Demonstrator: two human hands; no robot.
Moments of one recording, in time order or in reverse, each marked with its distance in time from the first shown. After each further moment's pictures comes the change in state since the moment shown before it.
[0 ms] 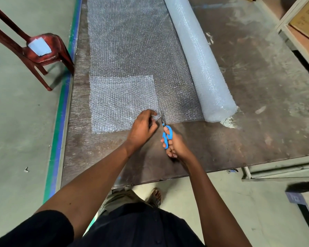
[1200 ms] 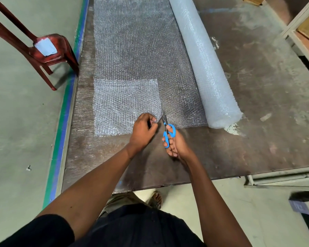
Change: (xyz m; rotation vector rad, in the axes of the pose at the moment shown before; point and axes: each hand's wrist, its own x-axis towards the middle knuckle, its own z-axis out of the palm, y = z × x) left_hand 0.010 -0.004 0.001 -0.081 0.065 -0.177; right_hand 0.027 -0.012 0.002 0.079 -0.084 0.012
